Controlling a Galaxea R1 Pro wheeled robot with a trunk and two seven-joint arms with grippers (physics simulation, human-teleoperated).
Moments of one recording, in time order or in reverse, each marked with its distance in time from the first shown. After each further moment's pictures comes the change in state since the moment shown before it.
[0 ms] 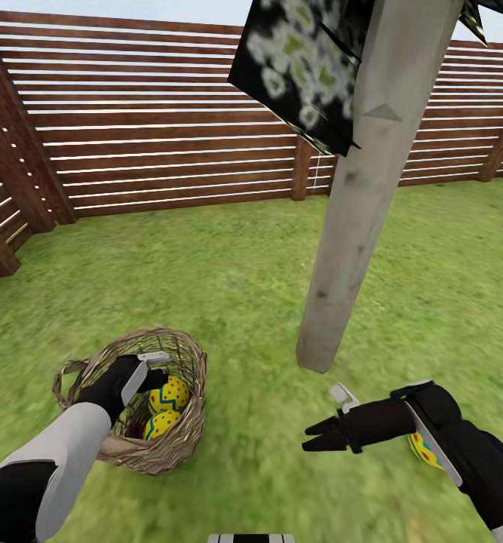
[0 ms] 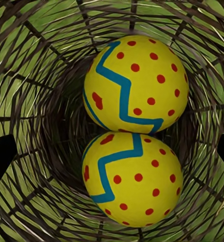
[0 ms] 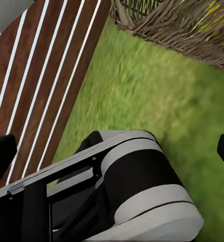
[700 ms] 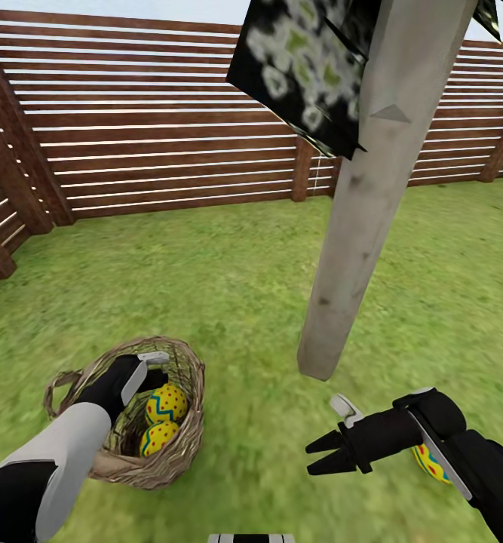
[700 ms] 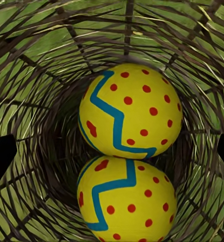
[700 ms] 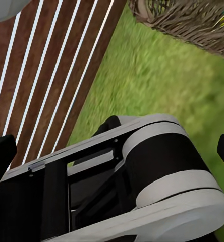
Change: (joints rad) left arm -0.001 0.000 0.000 -0.001 0.000 0.000 0.000; right arm 0.040 -0.030 0.029 -0.057 0.009 -0.002 0.084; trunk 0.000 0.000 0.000
